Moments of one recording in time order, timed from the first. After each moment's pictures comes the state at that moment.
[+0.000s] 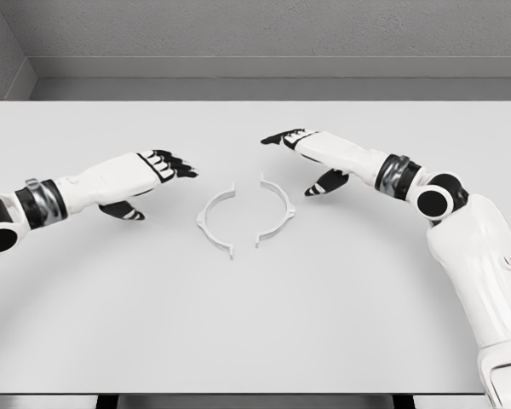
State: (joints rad) left arm -0.46 0.66 -0.48 -1.39 -0.58 -0.61 -0.35; right arm -0.60 -0.24 0.30 -1.08 0.56 -0.61 0.54
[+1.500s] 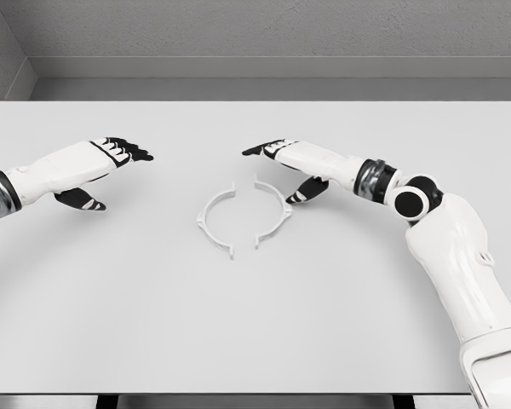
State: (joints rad) left arm -0.46 0.75 -0.43 -1.33 -0.49 -0.61 -0.35; right arm -0.63 -0.19 0.36 -1.00 0.57 -0.61 0.55
